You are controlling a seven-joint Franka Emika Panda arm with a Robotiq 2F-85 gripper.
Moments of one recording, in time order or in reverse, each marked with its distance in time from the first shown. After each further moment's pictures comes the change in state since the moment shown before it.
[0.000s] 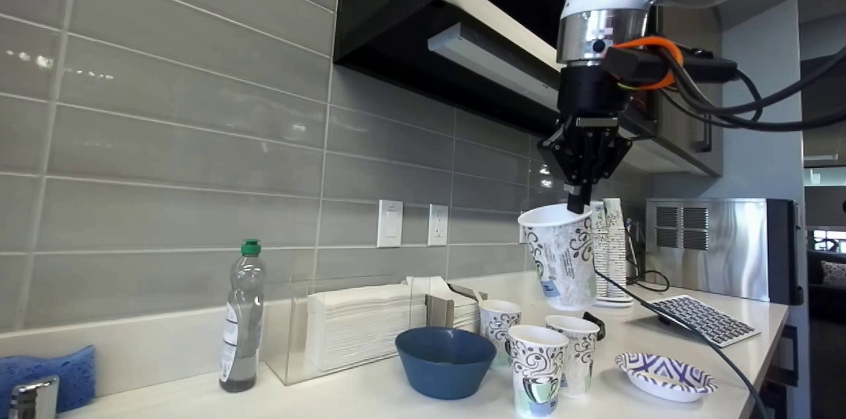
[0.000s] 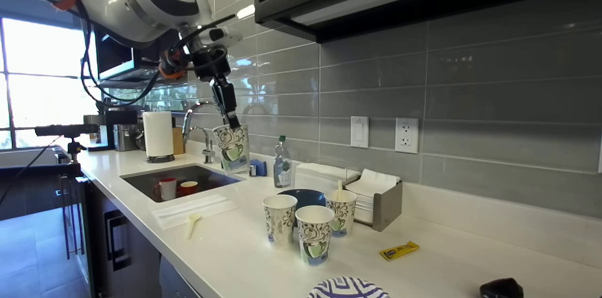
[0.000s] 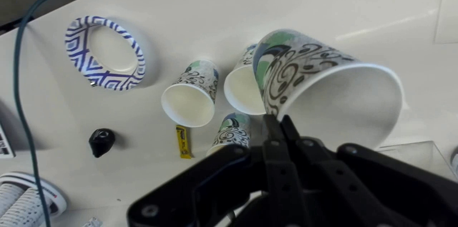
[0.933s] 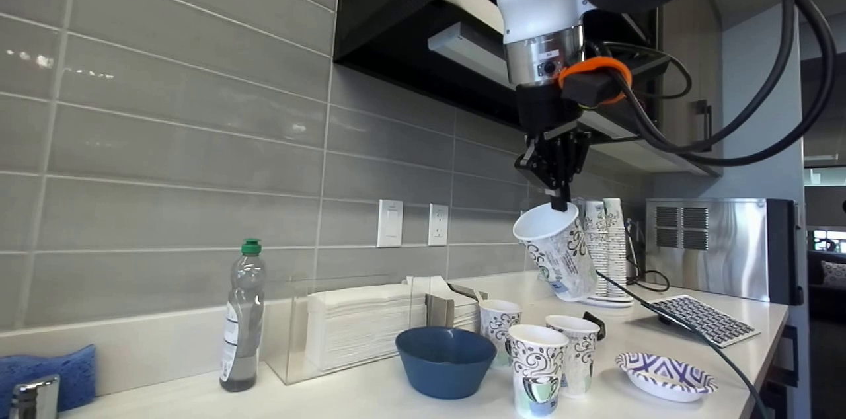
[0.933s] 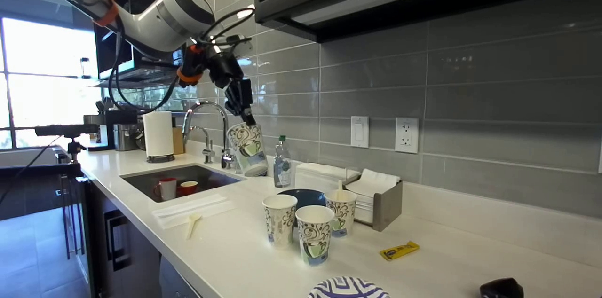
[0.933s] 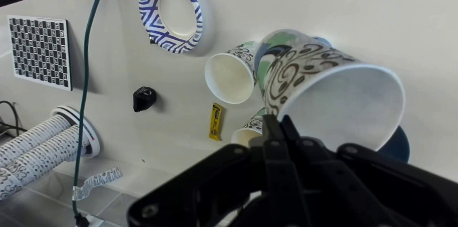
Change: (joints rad) arm 0.026 0.225 0.050 0.199 -0.253 -0.193 -0.048
